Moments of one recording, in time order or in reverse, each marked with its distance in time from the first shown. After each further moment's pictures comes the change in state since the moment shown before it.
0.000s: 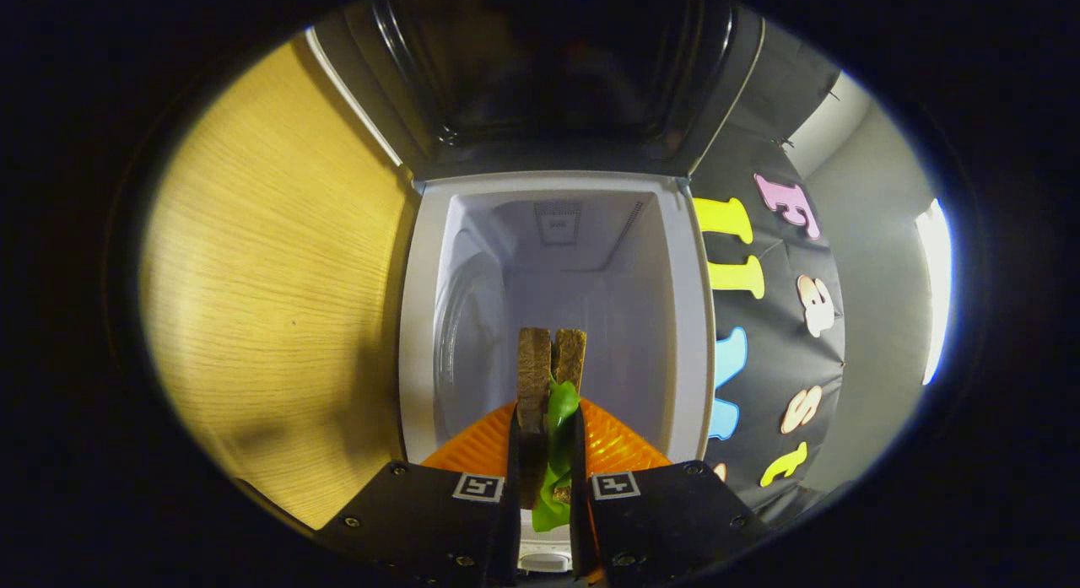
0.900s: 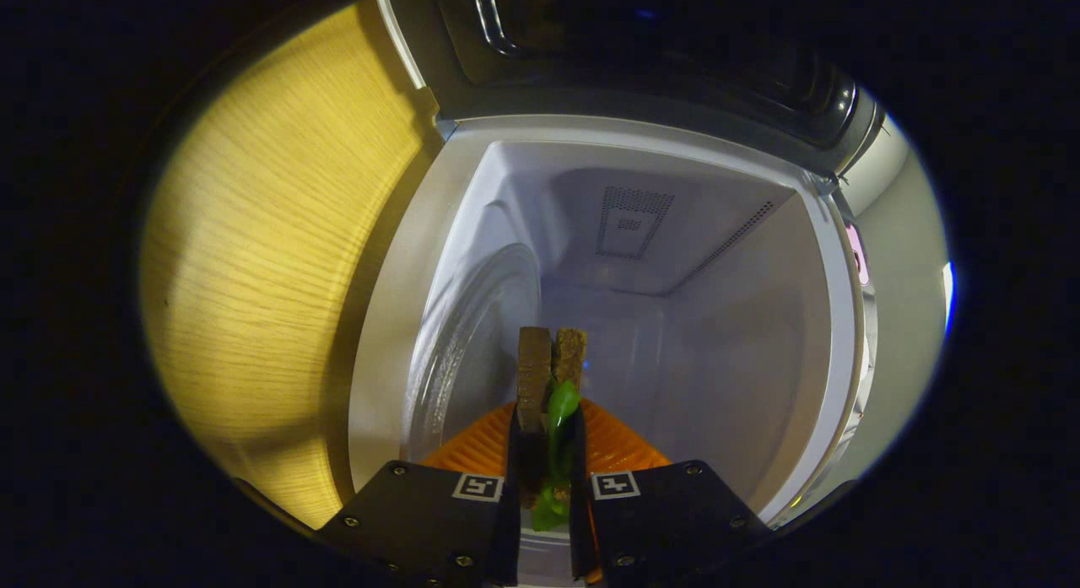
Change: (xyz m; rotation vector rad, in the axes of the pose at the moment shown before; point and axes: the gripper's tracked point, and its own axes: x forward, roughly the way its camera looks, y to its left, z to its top) arm 0.087 0.029 0.010 -0.128 -0.050 0.100
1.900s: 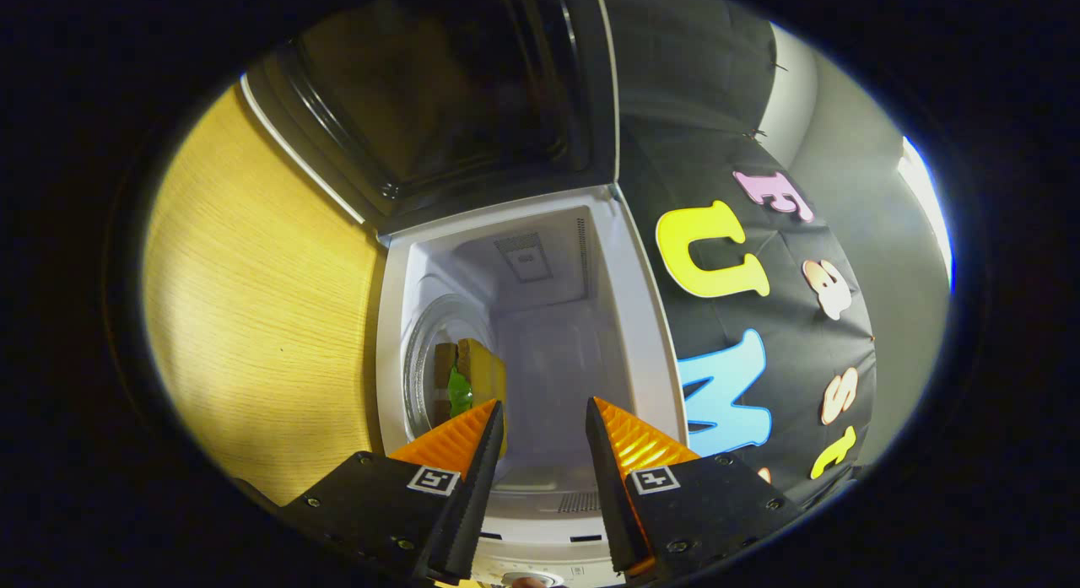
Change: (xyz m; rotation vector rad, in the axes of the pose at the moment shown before) arm -0.112 -0.058 -0.018 0.328 -0.139 -0.068
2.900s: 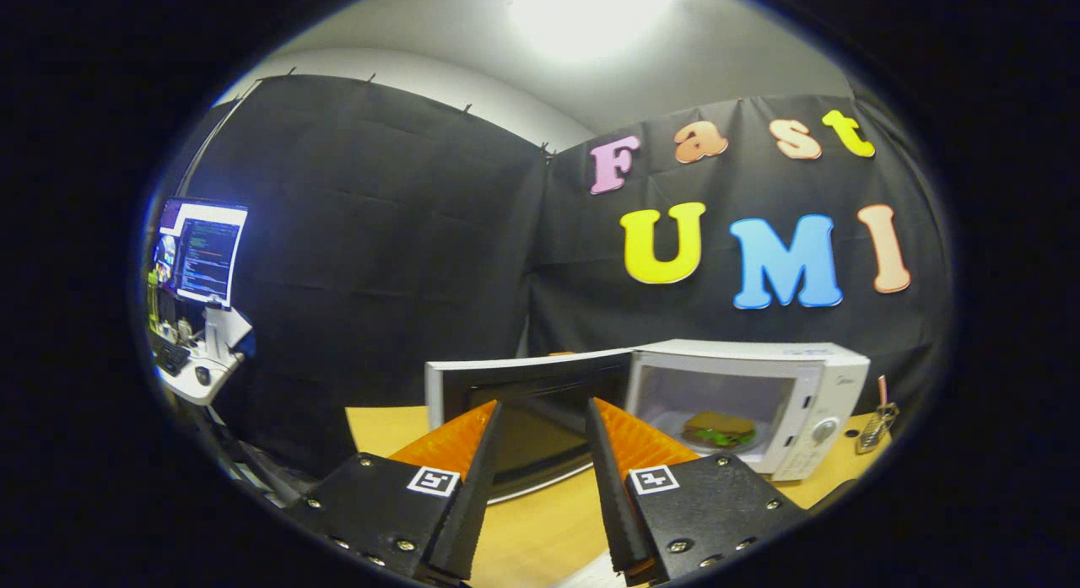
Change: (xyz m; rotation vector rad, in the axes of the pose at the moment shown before) arm -0.257 0.000 0.225 1.296 -0.472 0.285
